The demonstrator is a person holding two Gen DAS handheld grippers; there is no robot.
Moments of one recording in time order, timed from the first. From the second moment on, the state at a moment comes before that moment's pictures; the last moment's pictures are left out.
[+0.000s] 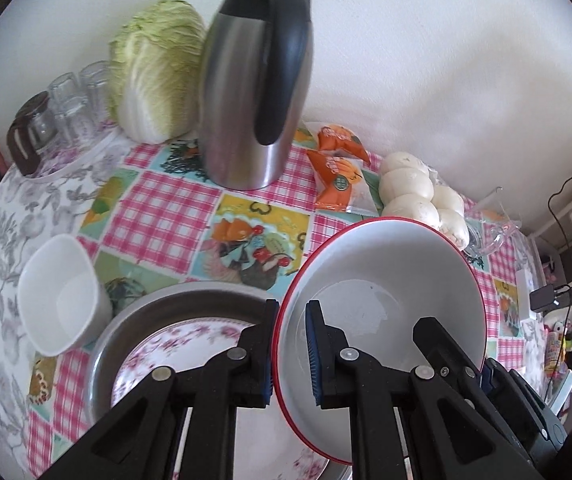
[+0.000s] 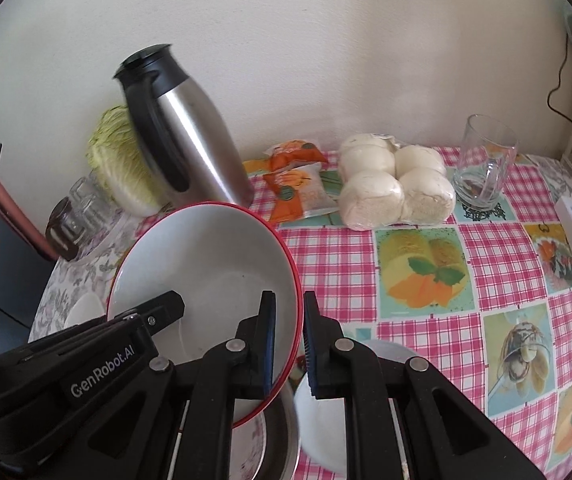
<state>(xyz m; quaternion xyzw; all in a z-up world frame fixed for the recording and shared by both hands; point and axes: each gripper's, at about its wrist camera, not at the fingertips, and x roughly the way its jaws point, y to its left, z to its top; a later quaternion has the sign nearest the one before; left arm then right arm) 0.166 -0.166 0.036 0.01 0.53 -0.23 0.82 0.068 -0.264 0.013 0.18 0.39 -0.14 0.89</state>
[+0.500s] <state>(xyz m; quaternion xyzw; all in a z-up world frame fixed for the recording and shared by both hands) 0.142 -0.077 0.040 -0.08 0.53 -0.22 0.81 0.053 -0.185 0.032 0.11 0.41 -0.12 0.90</state>
